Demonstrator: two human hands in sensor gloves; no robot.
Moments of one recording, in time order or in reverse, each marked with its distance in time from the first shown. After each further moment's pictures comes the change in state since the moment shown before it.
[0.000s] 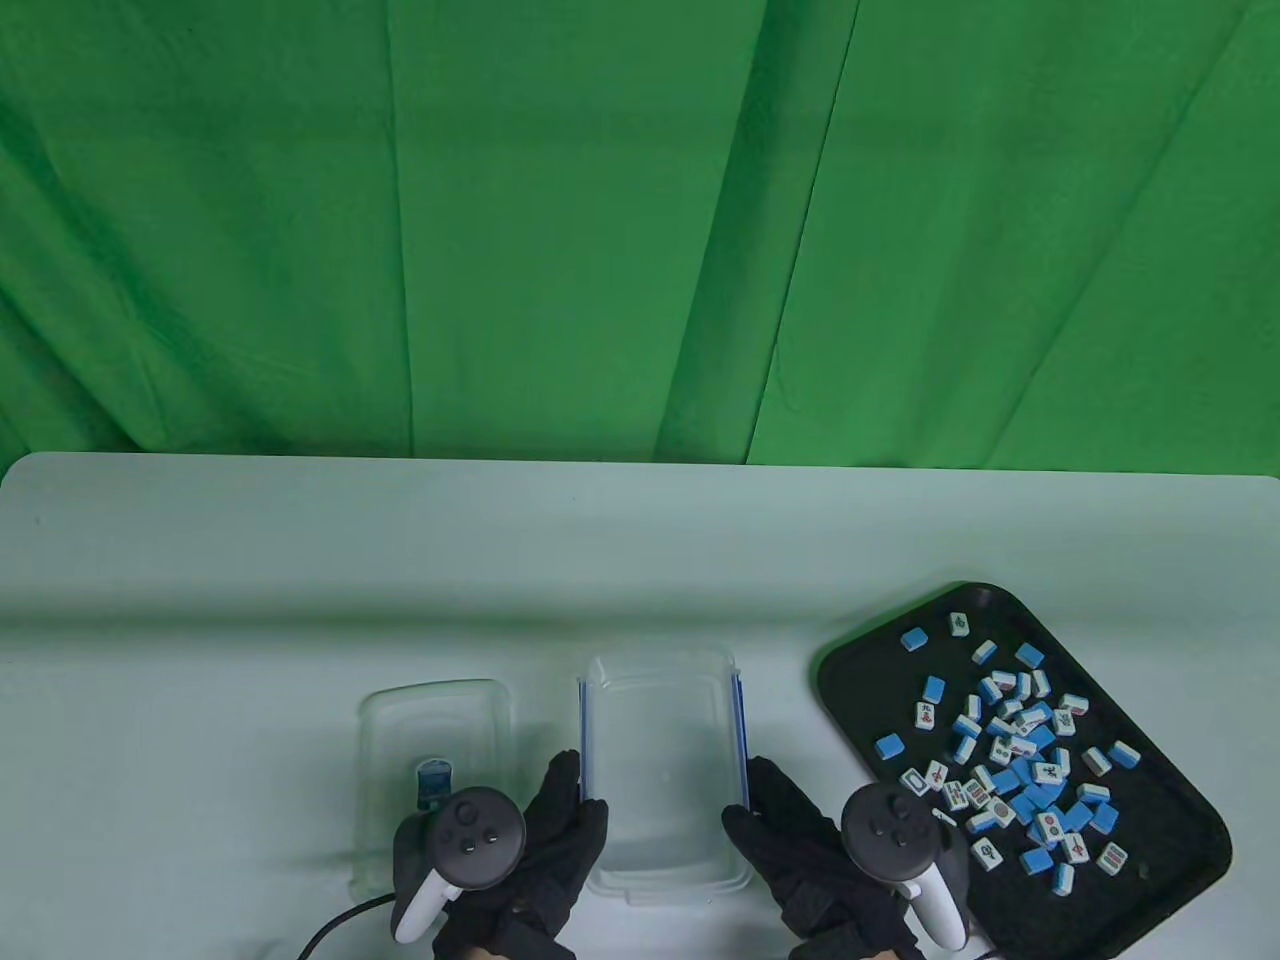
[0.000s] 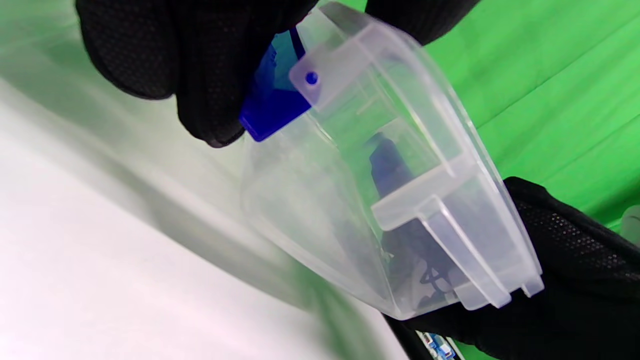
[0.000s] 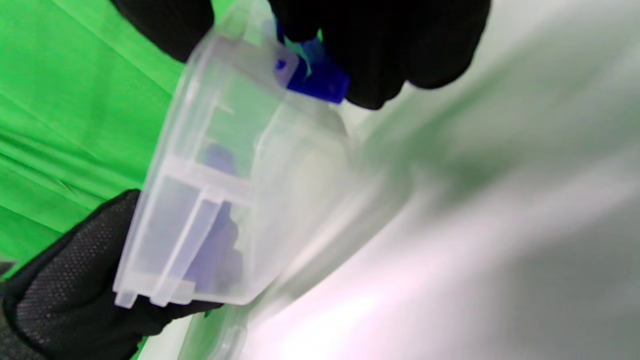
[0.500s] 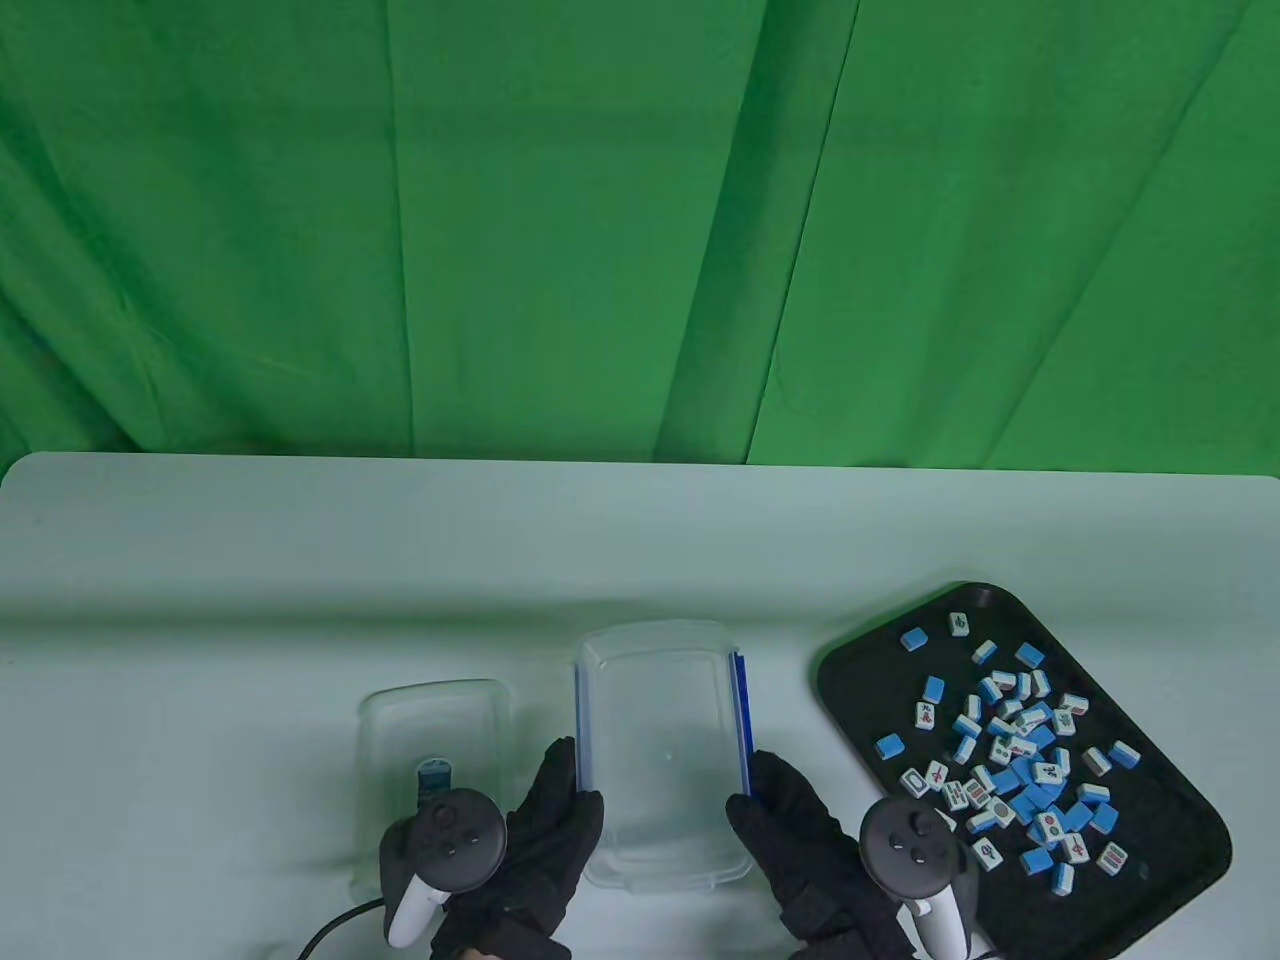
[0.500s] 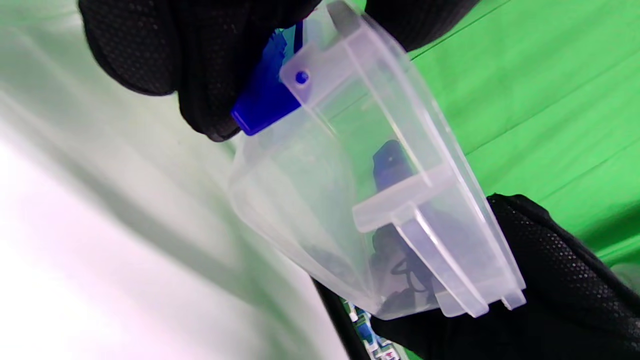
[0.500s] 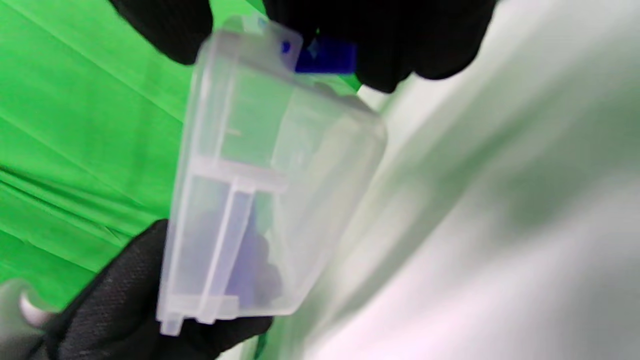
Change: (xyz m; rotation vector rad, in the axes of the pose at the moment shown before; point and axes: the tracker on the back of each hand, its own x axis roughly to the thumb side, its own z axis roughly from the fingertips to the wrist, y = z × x) left_hand 0.002 0.006 0.004 0.066 -0.044 0.092; right_hand 0.008 -0.003 0.009 -0.101 -0.069 -0.101
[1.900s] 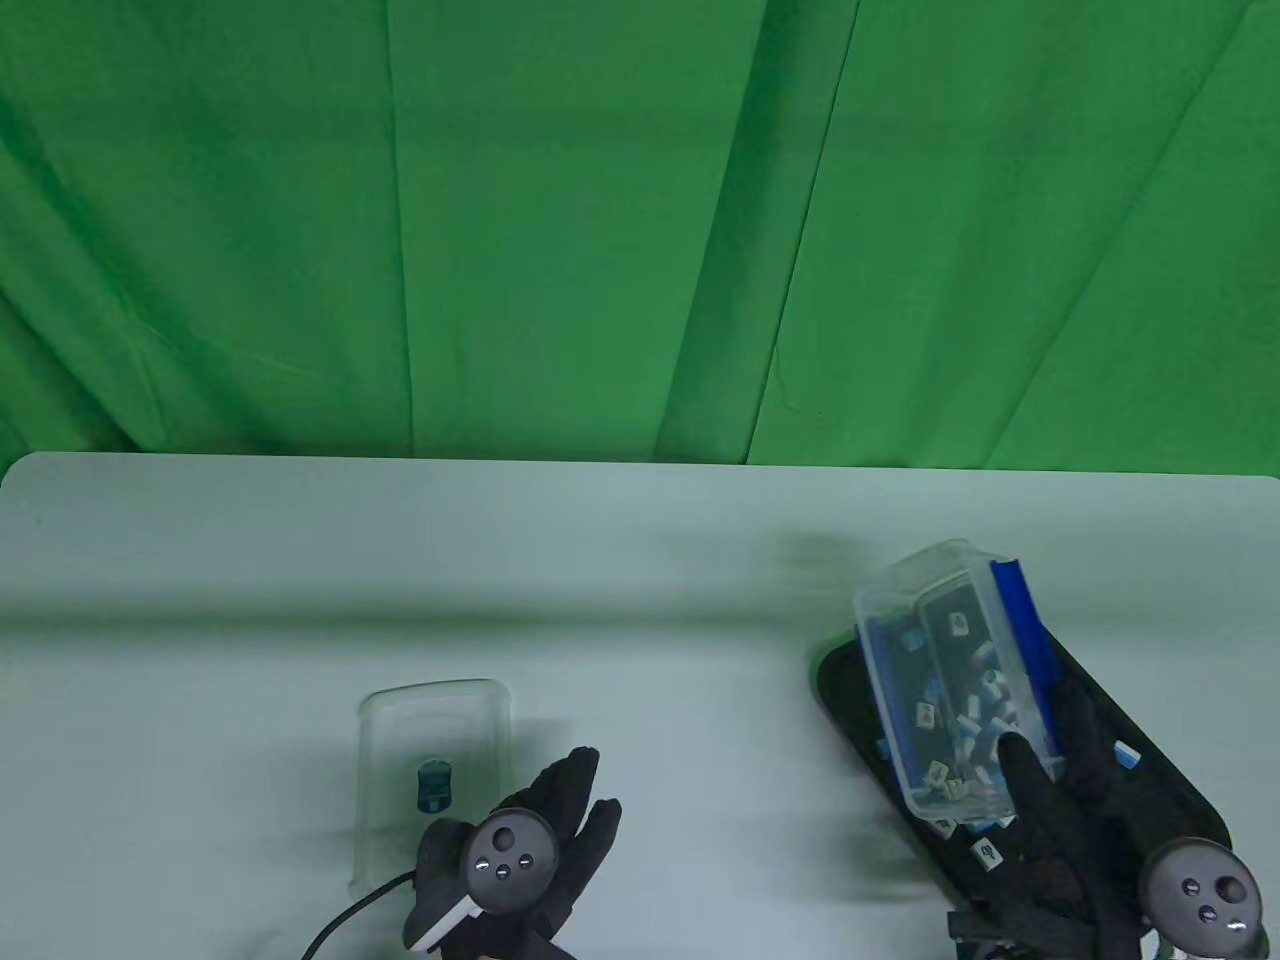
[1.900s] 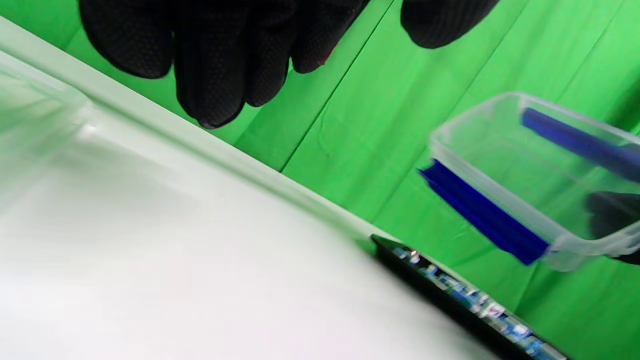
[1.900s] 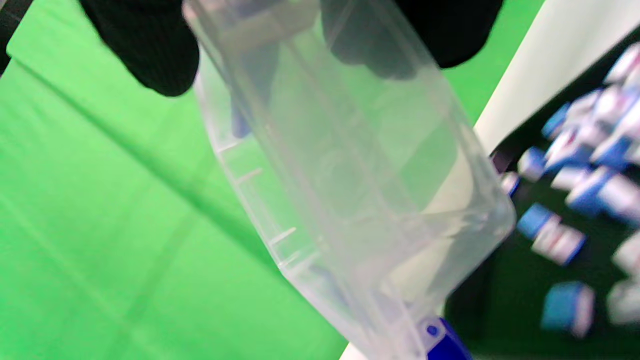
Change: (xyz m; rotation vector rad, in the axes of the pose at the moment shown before) left_hand 0.019 -0.003 0.001 0.034 -0.064 -0.370; right_hand -0.006 -0.142 0.055 -0.590 -0.048 -0.047
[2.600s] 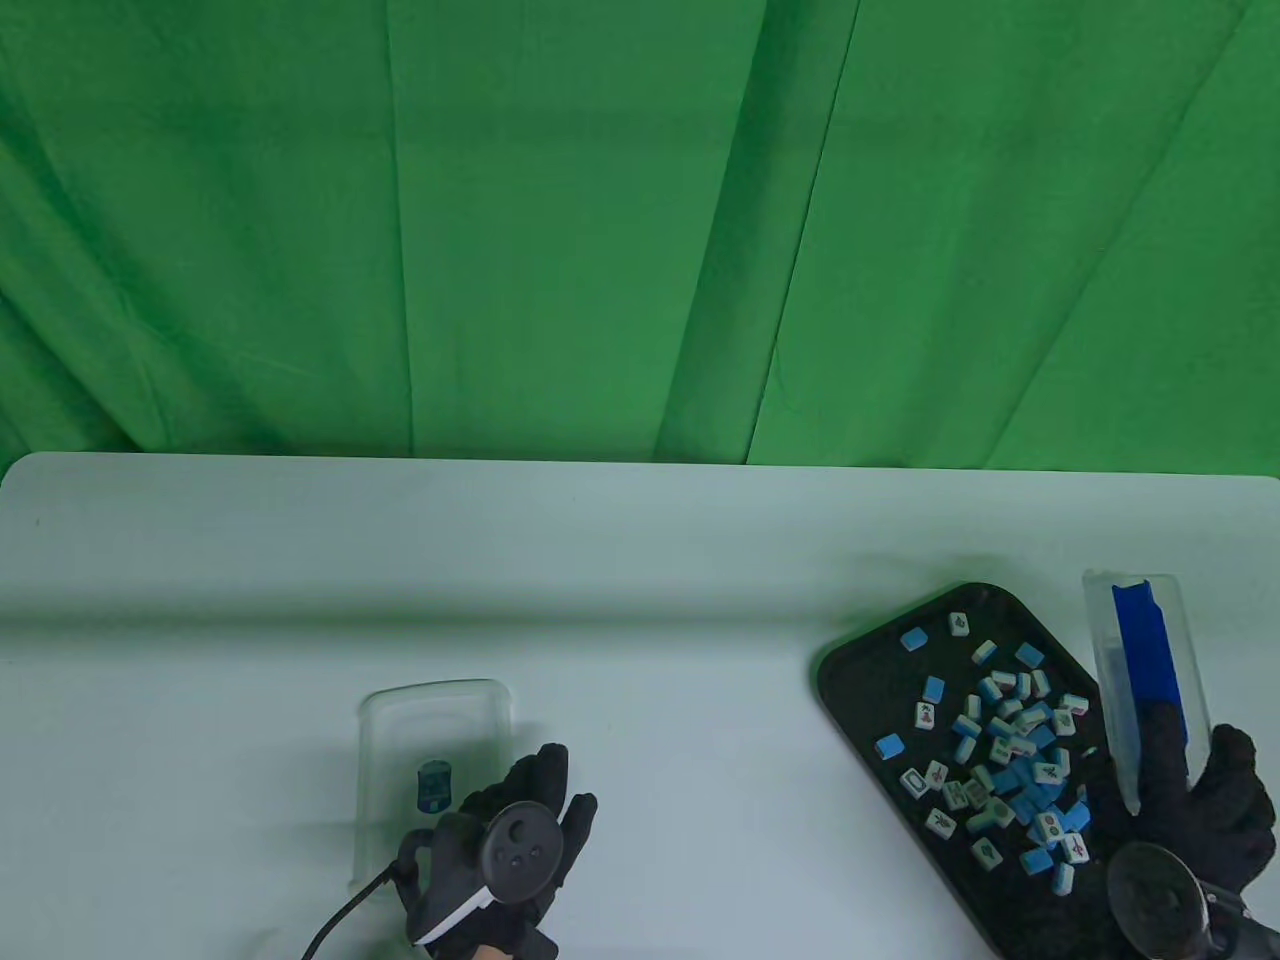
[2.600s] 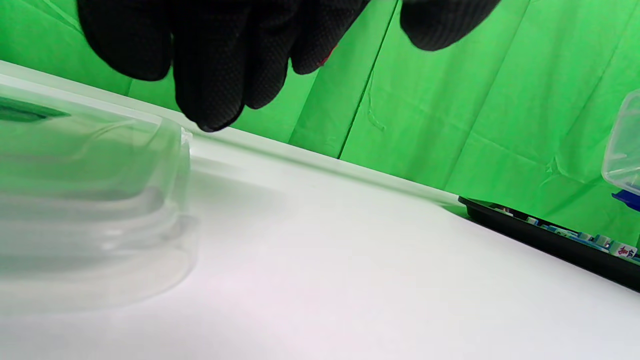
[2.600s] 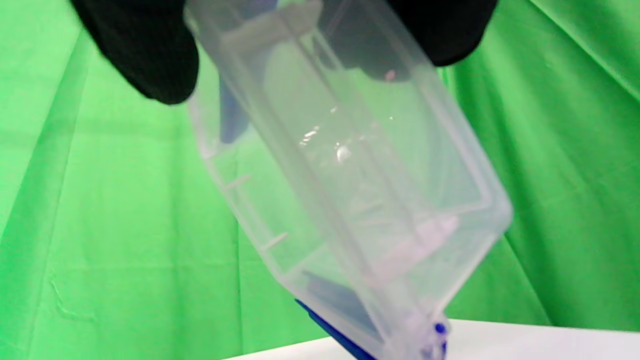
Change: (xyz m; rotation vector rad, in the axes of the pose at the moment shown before) left_hand -0.016 -0.007 -0.005 -0.038 0.138 -0.295; right_hand -0.030 -0.053 0.000 -0.456 -0.109 0.964
